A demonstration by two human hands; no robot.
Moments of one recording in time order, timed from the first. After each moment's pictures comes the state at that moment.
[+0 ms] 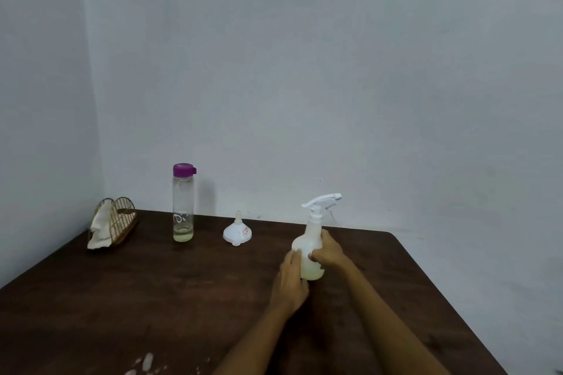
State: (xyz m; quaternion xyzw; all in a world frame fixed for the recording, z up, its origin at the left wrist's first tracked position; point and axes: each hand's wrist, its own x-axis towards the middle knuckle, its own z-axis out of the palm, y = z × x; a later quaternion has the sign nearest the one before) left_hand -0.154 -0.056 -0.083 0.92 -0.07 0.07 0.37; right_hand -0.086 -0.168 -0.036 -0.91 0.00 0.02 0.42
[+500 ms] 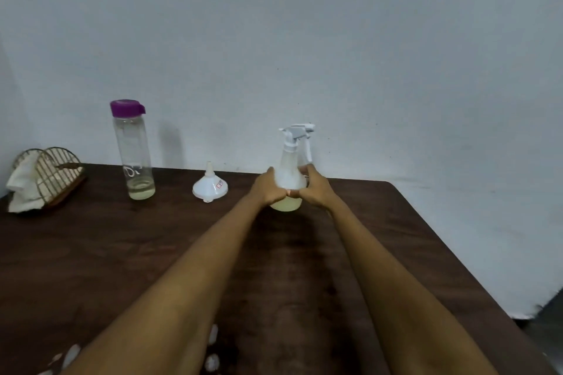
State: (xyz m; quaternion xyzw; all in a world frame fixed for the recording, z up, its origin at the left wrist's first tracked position) left_hand -0.006 -0.045 -0.060 0.92 -0.02 0.01 0.38; right_hand 0.009 -0.184 -0.067 -0.90 -0.11 -0.04 0.41
